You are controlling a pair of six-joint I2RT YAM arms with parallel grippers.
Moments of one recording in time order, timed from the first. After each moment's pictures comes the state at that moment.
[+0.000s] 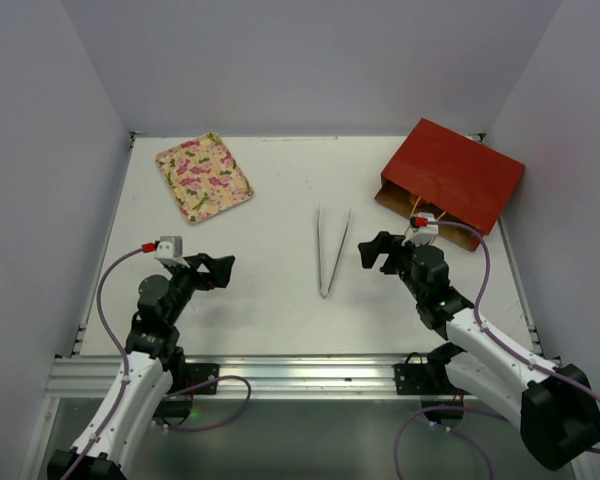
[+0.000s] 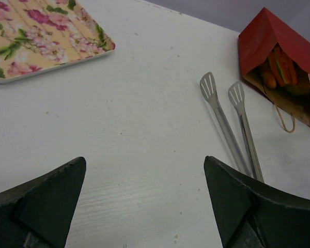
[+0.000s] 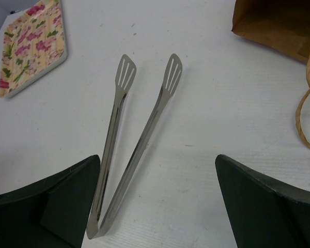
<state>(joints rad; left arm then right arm) -0.16 0.41 0.09 0.19 0.18 -0.44 0.44 0.88 0.32 0.28 0.12 0.47</state>
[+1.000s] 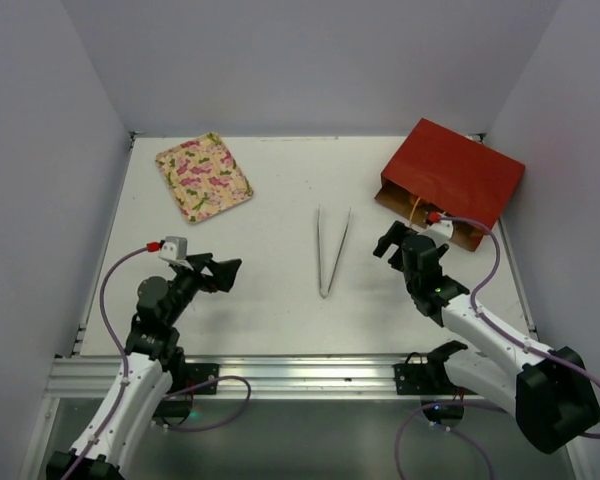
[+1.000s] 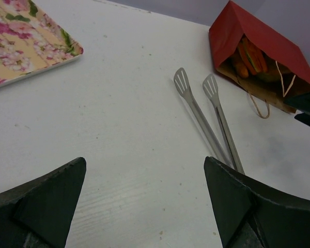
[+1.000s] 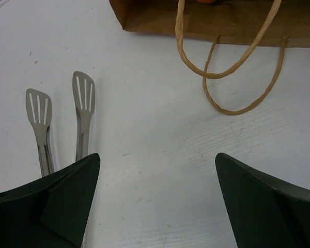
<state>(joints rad) -0.17 0.40 0.09 0.22 0.28 -0.42 0.44 0.99 0.42 0.05 0.48 0.69</state>
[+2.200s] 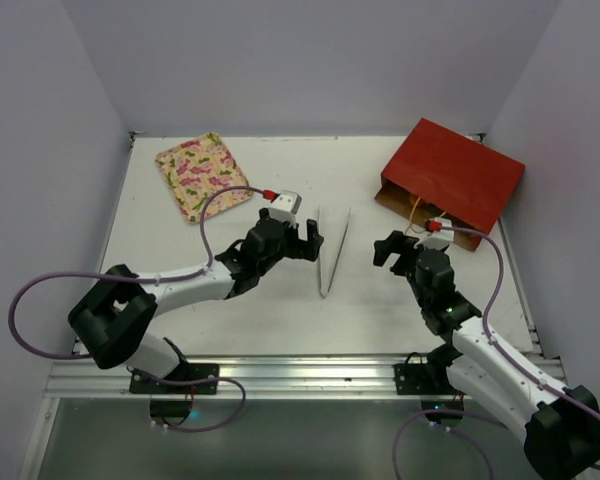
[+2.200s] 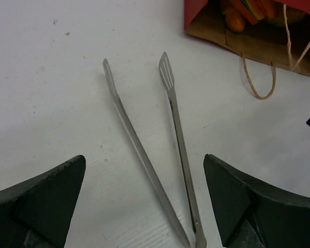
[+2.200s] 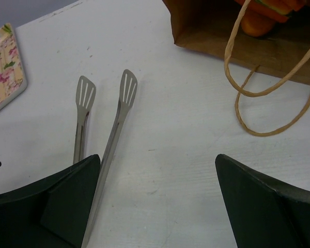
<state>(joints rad) -0.80 1.46 0.73 0.37 -0.21 -0.39 0.44 0.77 0.32 0.14 0.32 0.49</state>
